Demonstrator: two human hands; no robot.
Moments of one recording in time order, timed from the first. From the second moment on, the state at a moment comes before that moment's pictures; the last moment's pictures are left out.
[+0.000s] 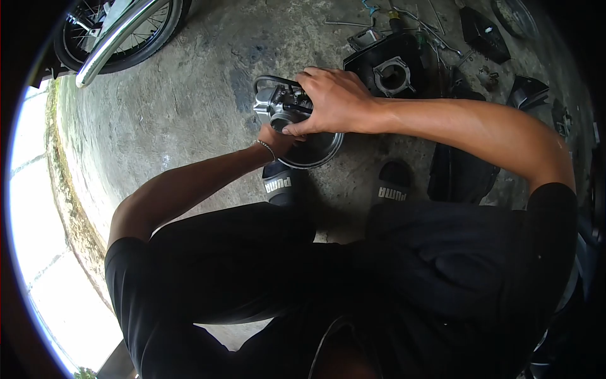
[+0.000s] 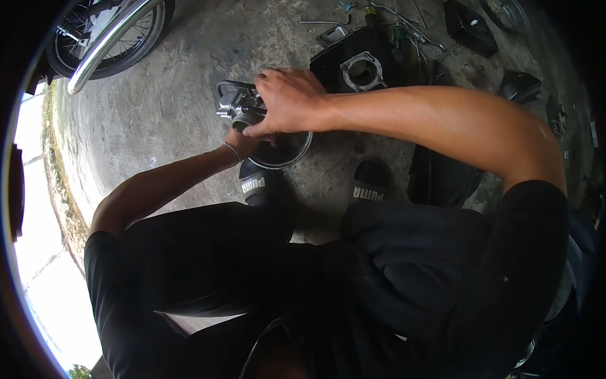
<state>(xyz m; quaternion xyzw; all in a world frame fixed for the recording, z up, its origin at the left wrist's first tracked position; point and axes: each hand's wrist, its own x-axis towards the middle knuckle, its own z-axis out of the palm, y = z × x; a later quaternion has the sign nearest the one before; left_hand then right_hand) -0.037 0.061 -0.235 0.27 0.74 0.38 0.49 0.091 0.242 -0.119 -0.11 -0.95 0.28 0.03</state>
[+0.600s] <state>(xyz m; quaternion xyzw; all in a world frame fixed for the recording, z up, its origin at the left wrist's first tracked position) -0.052 0.078 -0.166 0.49 0.75 0.18 0.41 0.106 0.272 -0.140 -0.20 -0.84 0.50 -0.09</state>
